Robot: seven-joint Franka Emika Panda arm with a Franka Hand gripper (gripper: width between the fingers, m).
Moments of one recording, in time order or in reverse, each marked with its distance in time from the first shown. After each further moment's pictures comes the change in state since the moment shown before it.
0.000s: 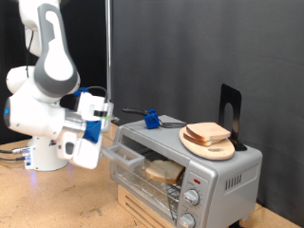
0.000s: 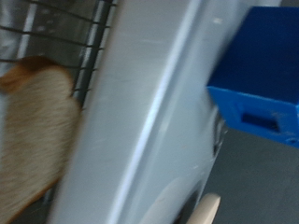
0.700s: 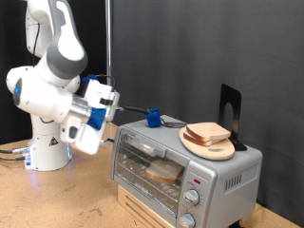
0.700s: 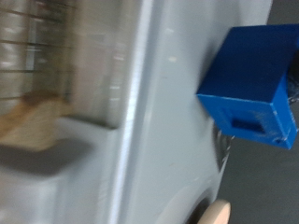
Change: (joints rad) arm -0.031 -0.171 0.020 -0.083 -0.049 0.051 0.160
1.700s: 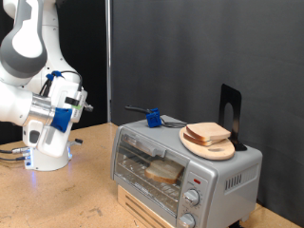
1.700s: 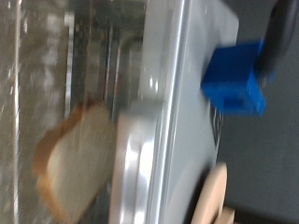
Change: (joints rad) arm -0.115 0.173 -0.134 0.205 -0.196 -0.220 0.101
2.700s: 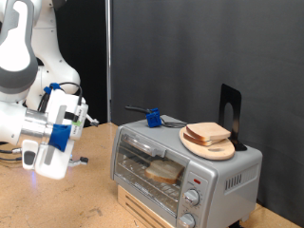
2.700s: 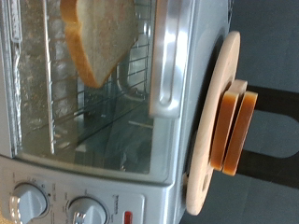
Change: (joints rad) arm 0.001 0.239 0.036 0.231 0.165 0.053 0.023
